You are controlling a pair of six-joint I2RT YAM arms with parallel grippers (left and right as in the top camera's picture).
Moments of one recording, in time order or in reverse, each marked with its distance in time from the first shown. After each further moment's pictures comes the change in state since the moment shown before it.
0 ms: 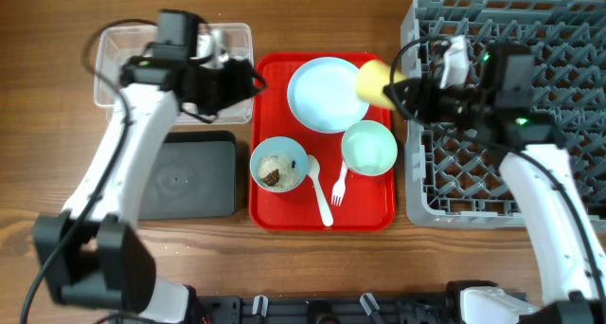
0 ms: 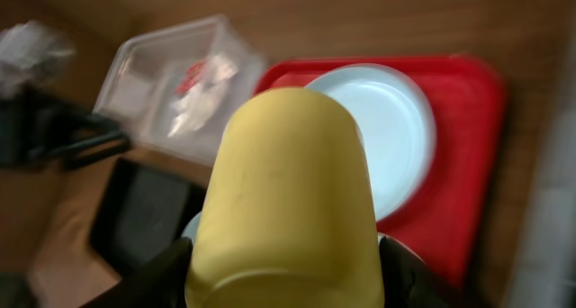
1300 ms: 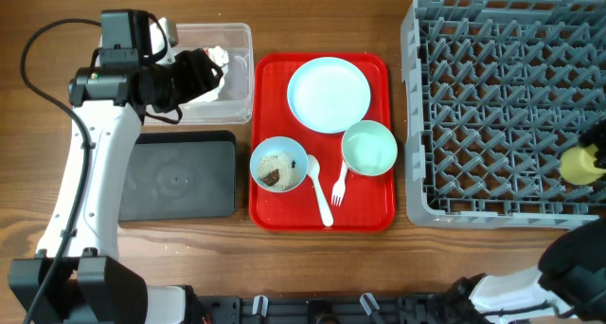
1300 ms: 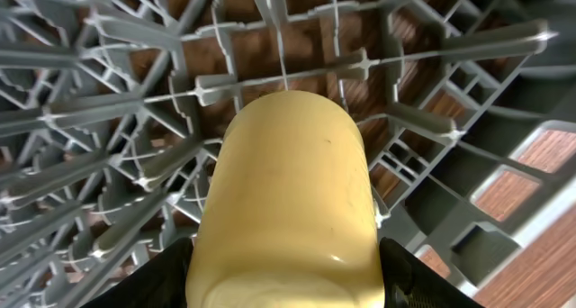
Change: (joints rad) left arm 0.130 -0.108 0.000 -0.021 -0.121 0.014; right arm -0.771 0.360 0.386 -0.597 0.652 0.053
